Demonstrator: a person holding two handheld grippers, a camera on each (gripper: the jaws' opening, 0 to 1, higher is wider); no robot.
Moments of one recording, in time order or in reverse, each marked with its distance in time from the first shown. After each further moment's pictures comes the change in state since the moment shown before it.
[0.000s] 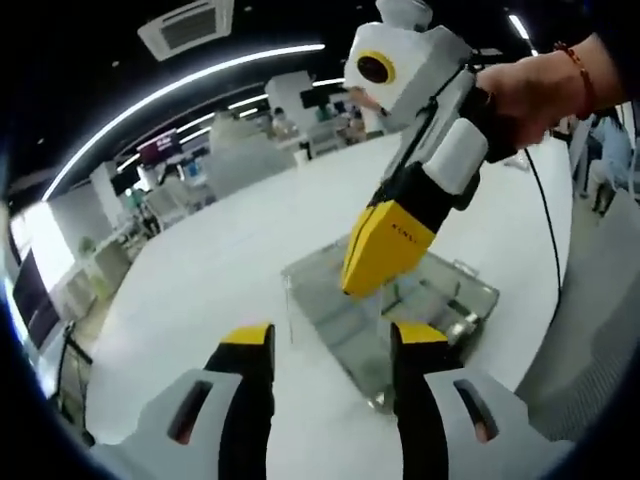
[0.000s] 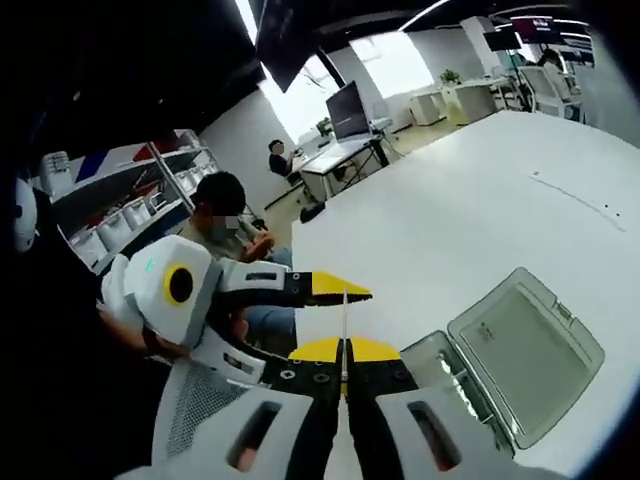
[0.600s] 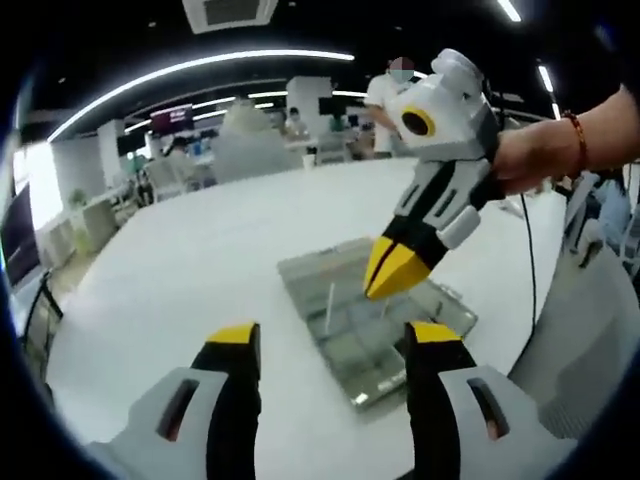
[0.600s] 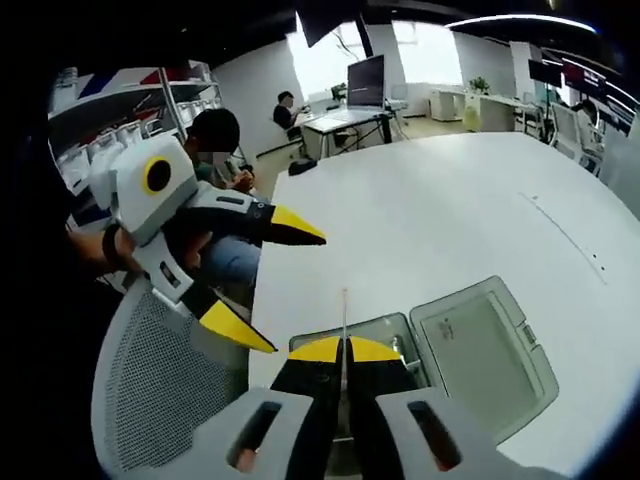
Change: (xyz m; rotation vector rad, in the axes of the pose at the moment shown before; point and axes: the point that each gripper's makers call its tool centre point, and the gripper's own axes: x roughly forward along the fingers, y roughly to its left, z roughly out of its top) left arm -0.014 0.000 0.000 -0.188 -0.046 -0.057; right arm 0.004 -0.025 -0.028 -0.192 0.142 -0.065
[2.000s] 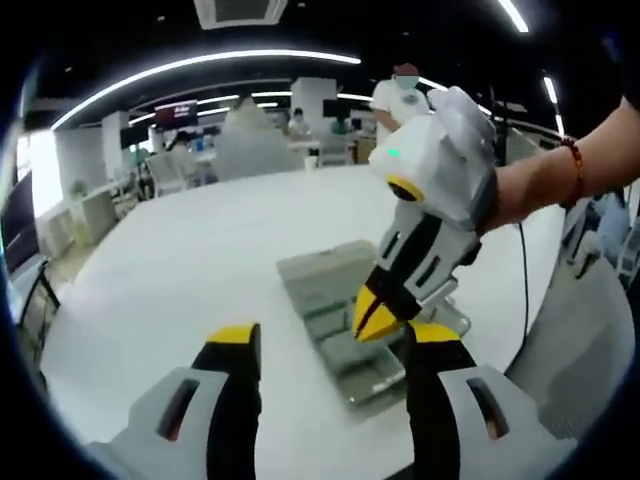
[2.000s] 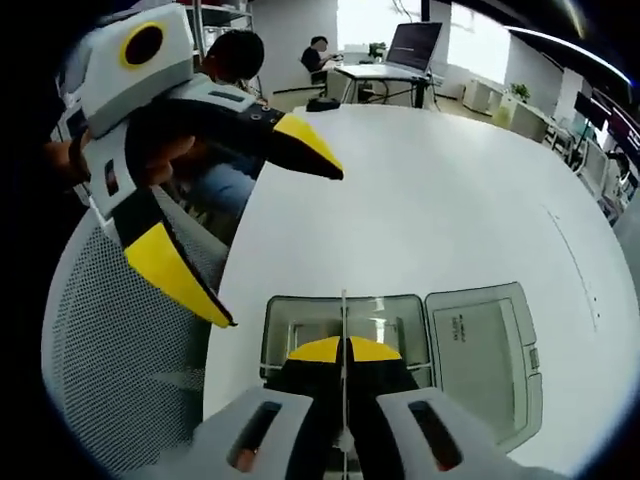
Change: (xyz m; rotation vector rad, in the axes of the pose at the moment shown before) left arm -0.007 -0.002 0.002 -0.035 -0.006 -0.005; right arm 0.042 0.000 -0.032 -0.252 0.226 -0.049
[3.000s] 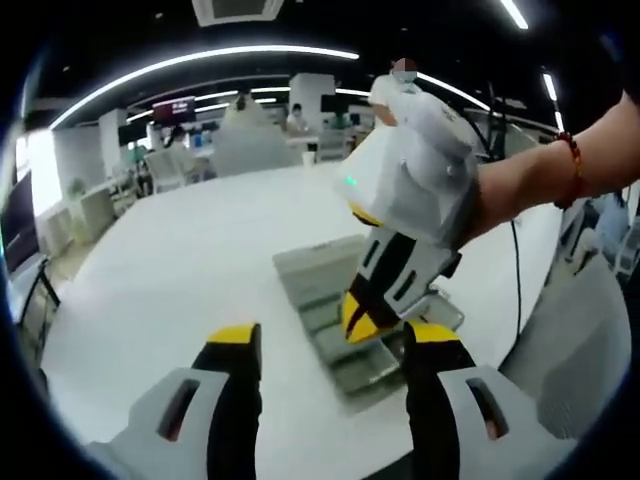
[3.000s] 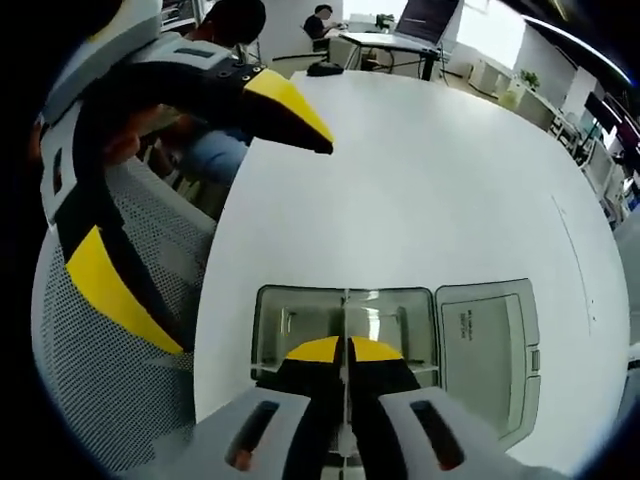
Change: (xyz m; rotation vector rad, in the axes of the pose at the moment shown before) left arm -0.008 -0.007 -0.004 -0.006 0.019 -0.006; right arm 0.011 0.002 -0.010 -0.021 0.129 -0.023
